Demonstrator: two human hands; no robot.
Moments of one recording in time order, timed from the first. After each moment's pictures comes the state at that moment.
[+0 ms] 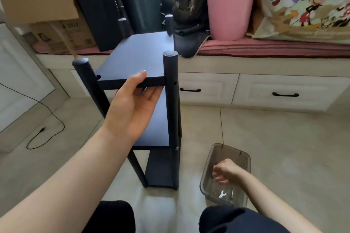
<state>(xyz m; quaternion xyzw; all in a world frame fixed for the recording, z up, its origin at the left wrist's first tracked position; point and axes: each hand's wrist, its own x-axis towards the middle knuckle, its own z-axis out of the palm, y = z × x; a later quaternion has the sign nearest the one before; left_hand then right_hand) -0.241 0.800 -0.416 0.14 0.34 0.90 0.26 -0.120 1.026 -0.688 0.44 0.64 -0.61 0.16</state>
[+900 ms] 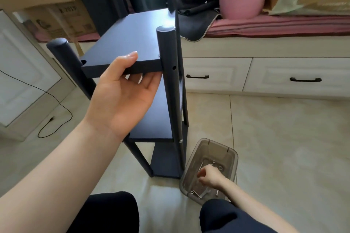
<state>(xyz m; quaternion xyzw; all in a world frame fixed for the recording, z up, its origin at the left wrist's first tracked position) -0.243 0.795 -0.413 0.11 0.31 0.89 0.30 -0.150 0.967 -0.768 0.24 0.85 -0.40 0.25</state>
